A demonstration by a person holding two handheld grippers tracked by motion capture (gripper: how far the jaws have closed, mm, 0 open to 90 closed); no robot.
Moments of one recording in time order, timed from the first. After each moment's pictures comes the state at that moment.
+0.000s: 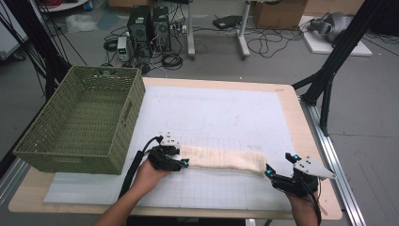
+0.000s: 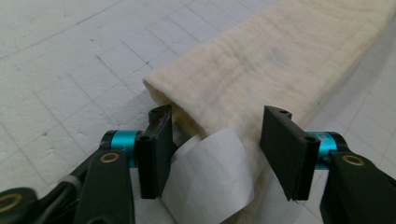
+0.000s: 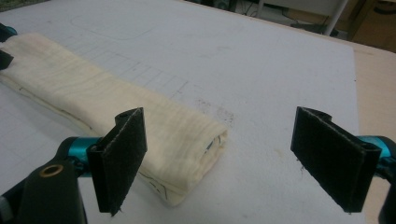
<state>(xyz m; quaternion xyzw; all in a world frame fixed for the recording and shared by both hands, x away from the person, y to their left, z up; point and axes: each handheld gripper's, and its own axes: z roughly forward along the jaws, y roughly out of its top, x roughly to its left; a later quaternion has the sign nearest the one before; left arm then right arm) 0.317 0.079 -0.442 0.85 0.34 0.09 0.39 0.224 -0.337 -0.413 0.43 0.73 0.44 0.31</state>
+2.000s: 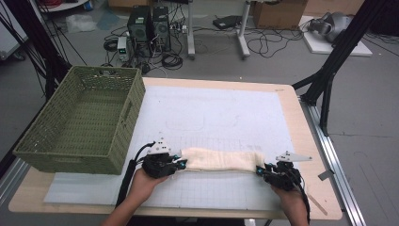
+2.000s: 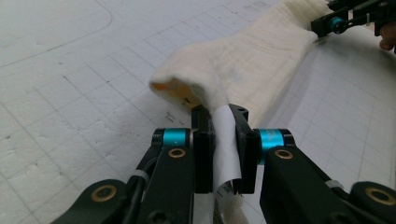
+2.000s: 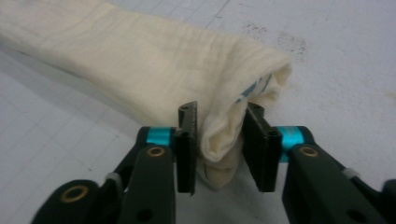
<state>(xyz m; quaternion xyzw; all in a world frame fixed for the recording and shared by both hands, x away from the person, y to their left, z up) 0.288 0.092 -0.434 0.81 0.32 0.06 0.49 0.260 -0.324 -0.448 0.48 0.77 0.40 0.13</state>
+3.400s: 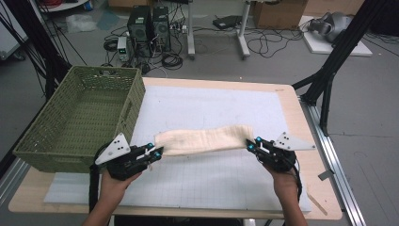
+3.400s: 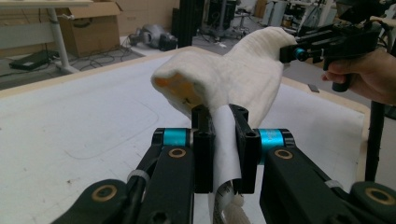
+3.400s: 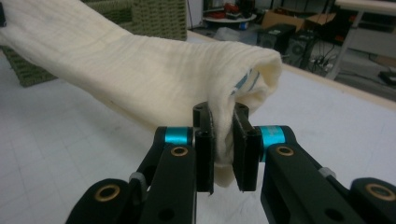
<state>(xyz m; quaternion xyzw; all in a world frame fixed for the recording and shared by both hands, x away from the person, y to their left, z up) 0.250 0.160 -0.372 0.72 0.28 0.16 0.61 0.281 -0.287 -0.380 0.31 0.75 0.53 0.23</state>
